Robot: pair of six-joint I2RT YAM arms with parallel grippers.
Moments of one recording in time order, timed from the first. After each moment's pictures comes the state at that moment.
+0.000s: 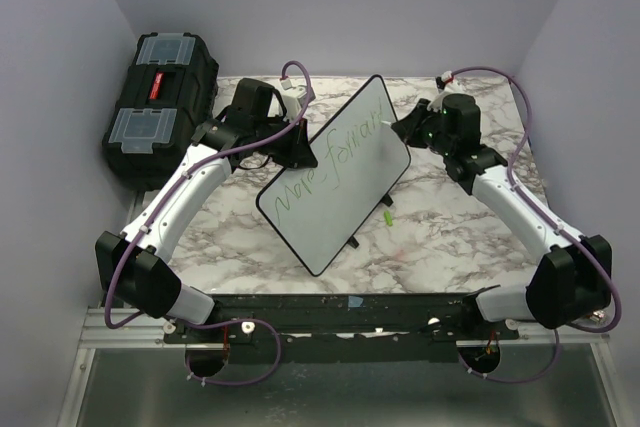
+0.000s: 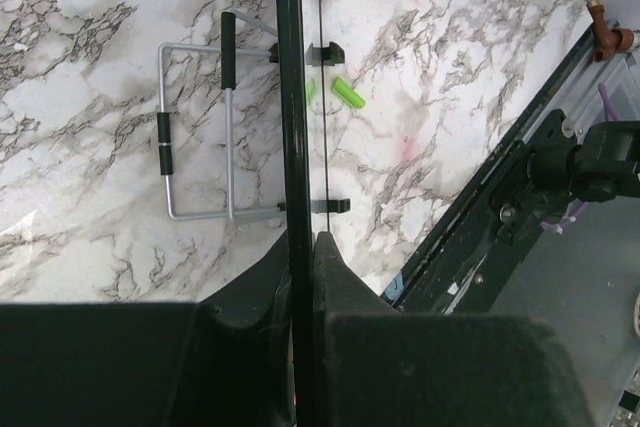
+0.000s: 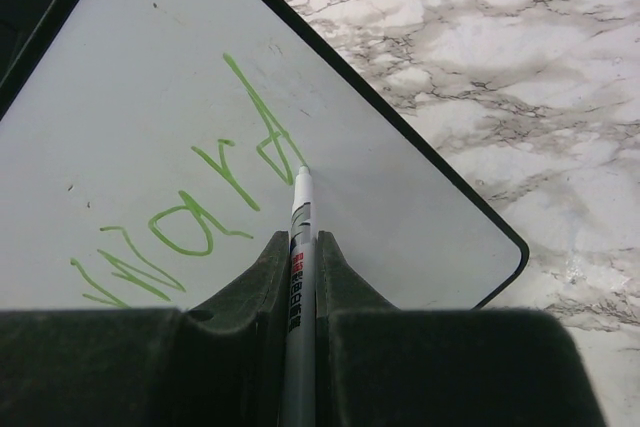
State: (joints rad) left arm -0.45 1.45 1.44 -0.72 0.56 -0.15; right arm 0.33 1.37 1.07 -0.06 -0.10 0.44
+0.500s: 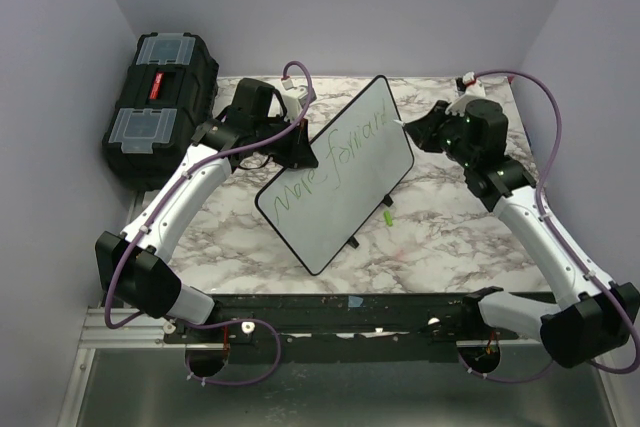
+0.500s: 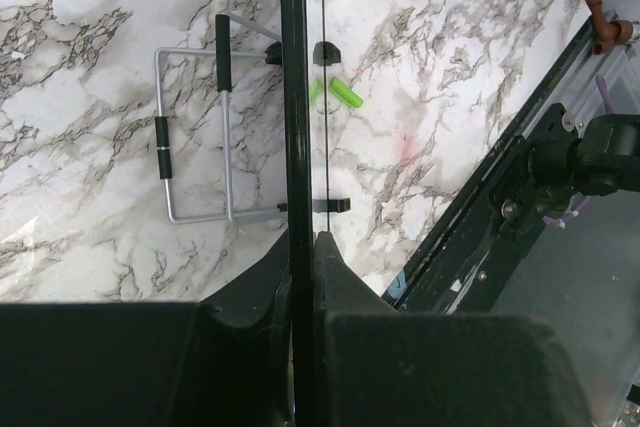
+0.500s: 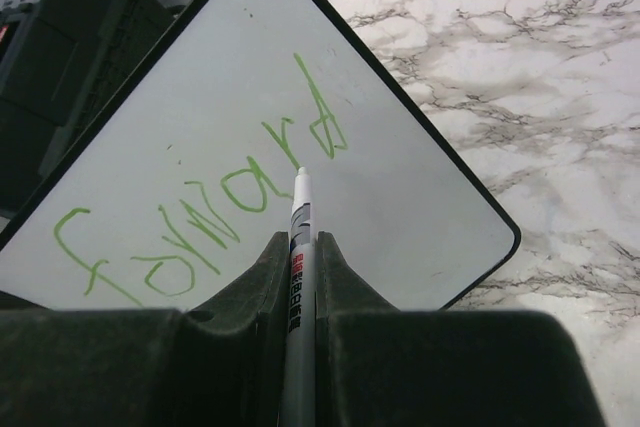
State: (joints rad) left arm -0.45 1.45 1.44 -0.72 0.57 -0.12; right arm 0.33 1.18 1.08 -0.19 -0.09 0.42
